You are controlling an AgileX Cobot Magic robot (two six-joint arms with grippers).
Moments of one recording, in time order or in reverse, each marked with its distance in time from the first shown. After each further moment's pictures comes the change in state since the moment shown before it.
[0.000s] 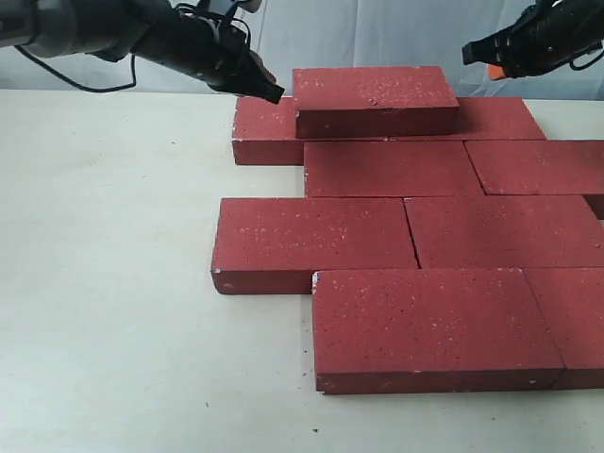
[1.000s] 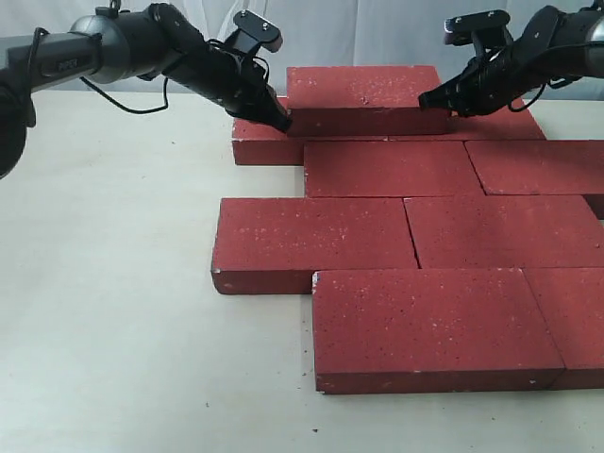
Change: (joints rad) left arm 0.000 0.234 -0.244 0.105 0.116 -0.046; right arm 0.073 0.208 -0.062 -0.006 -0.144 -0.037
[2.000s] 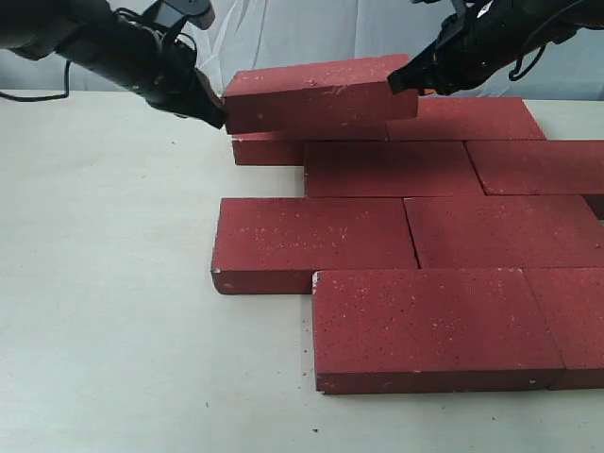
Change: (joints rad) left arm 0.058 -0.476 0.548 0.040 -0.080 0.013; right arm 0.183 -0.379 0.251 -0.038 0.111 -0.006
